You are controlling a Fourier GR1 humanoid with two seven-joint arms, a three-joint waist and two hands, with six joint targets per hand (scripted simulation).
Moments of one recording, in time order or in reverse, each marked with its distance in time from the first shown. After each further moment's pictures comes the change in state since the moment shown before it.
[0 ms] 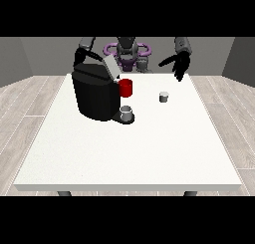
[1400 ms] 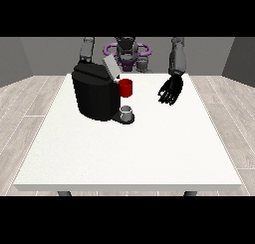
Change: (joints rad) left arm -0.289 -0.014 -0.117 0.484 -0.448 0.224 -0.139; right arm -0.183 0.015 -0.006 0.168 -0.012 -0.002 0.039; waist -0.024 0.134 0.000
